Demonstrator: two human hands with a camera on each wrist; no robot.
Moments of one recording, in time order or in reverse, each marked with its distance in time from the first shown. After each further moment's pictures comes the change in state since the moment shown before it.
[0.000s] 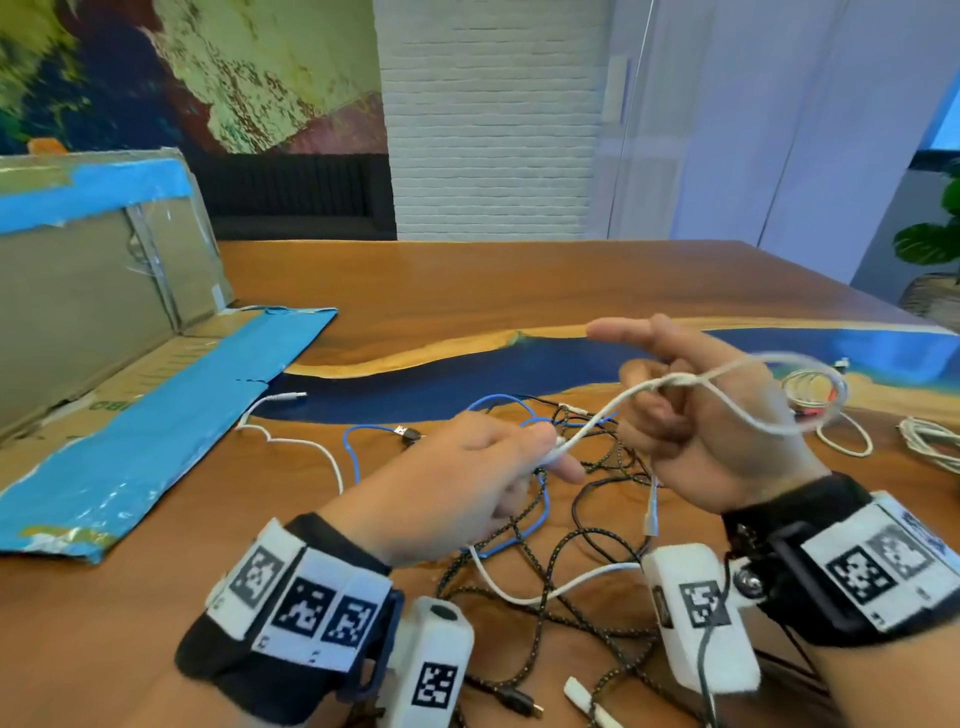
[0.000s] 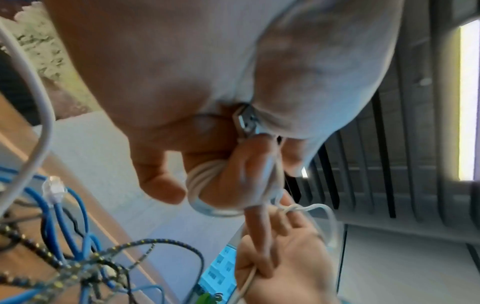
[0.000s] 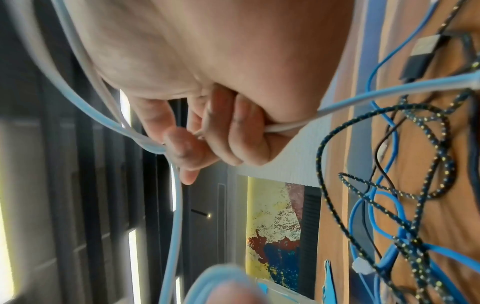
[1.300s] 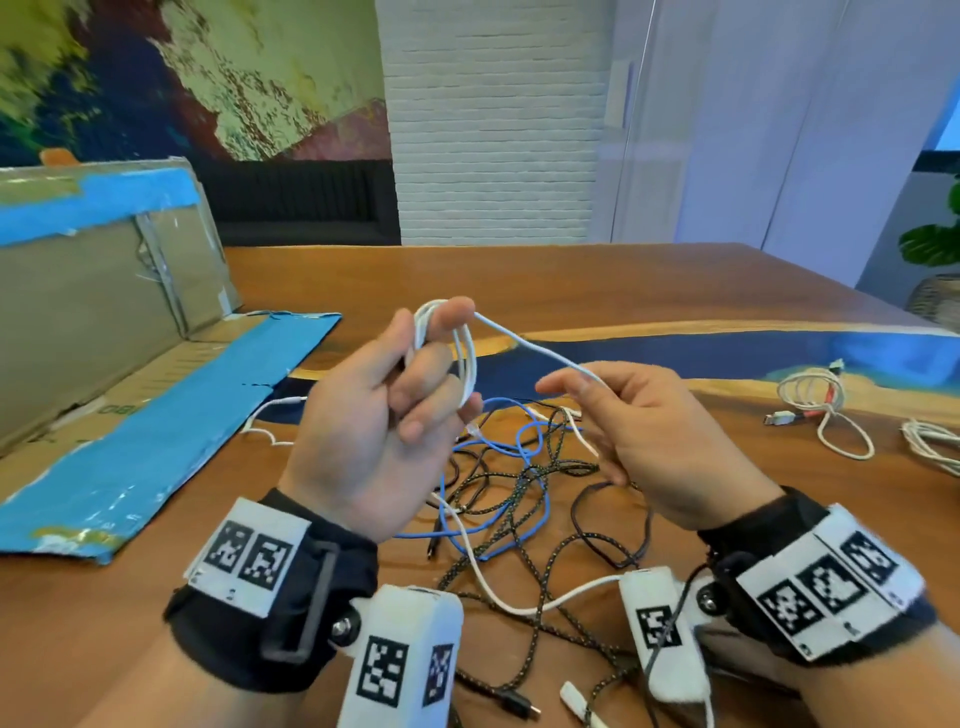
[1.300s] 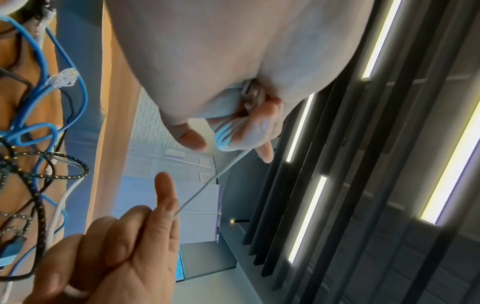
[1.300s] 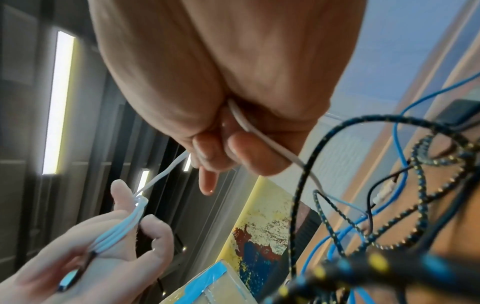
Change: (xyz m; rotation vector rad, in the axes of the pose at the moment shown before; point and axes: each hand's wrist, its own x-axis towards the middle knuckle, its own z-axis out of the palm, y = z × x) left_hand -0.003 0.014 -0.022 -0.890 0.235 0.292; right_hand 0.002 0.026 0.011 -0.644 0.049 -0.092
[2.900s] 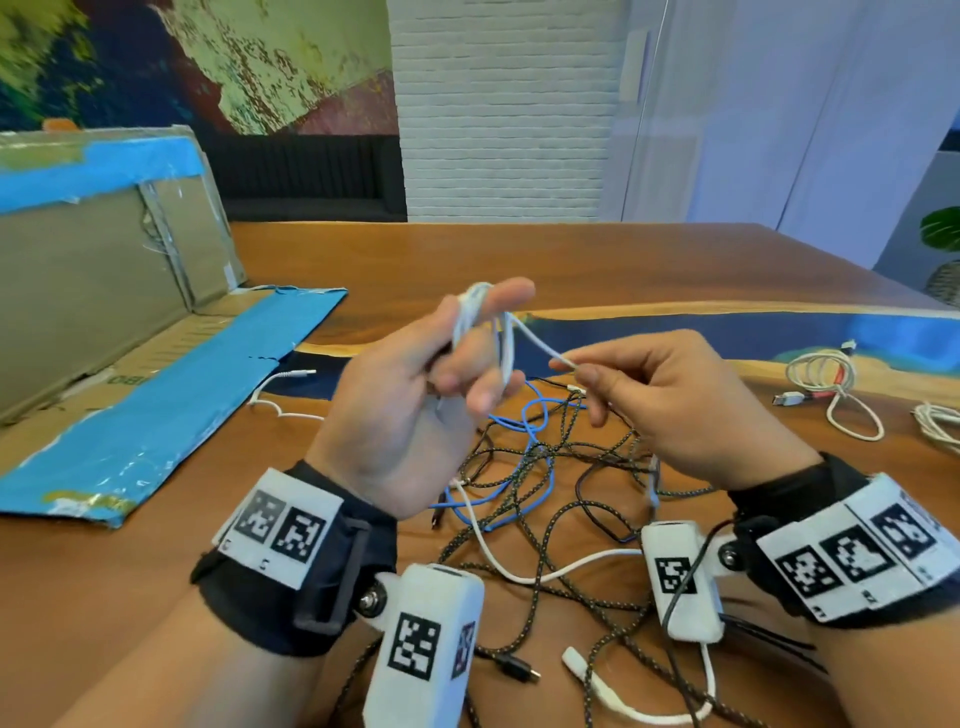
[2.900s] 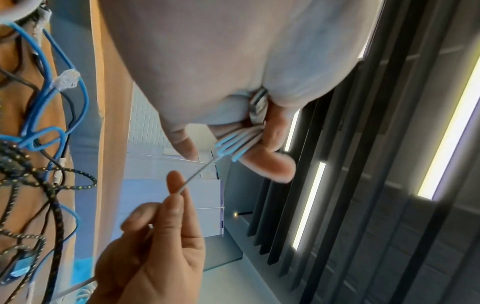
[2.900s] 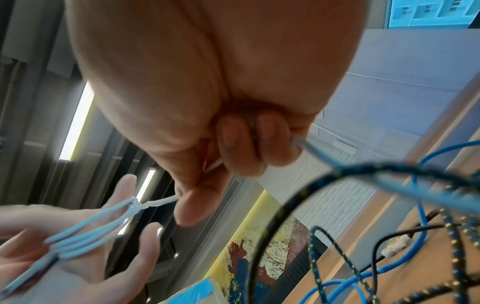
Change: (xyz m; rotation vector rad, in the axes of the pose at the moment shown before) left_hand -0.004 -0.010 0.012 0.105 -0.055 -0.034; right_hand 0.000 -0.008 -0.019 -0.336 -0.049 -0.169
